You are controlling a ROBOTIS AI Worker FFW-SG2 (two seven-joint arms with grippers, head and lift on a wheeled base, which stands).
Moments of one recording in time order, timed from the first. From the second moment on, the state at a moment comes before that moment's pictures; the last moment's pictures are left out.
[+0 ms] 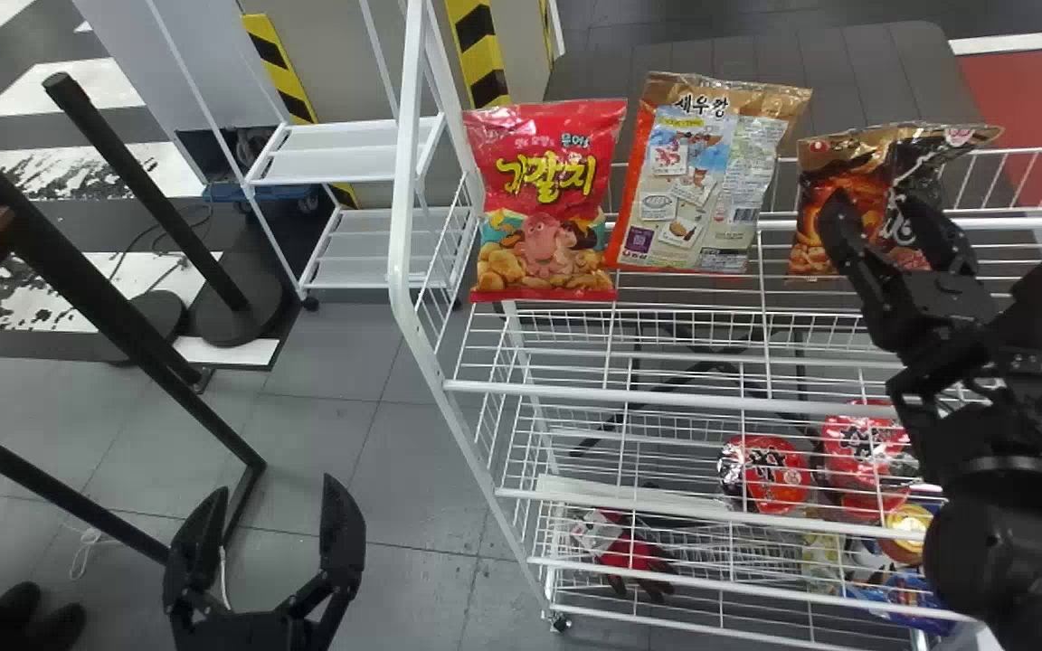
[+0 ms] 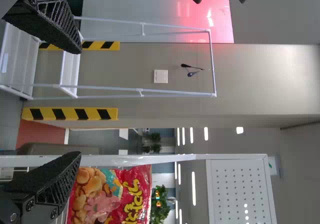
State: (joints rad) left arm 0.79 0.23 0.05 -1.69 0.19 -0.78 0.22; right arm -0.18 0.00 0.18 -1.06 -0.48 -0.41 0.21
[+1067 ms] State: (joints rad) left arm 0.82 0.23 0.06 -1.75 0.19 -0.77 0.21; right arm 0.40 -0.02 0.14 -1.86 -0.14 0.00 0.08
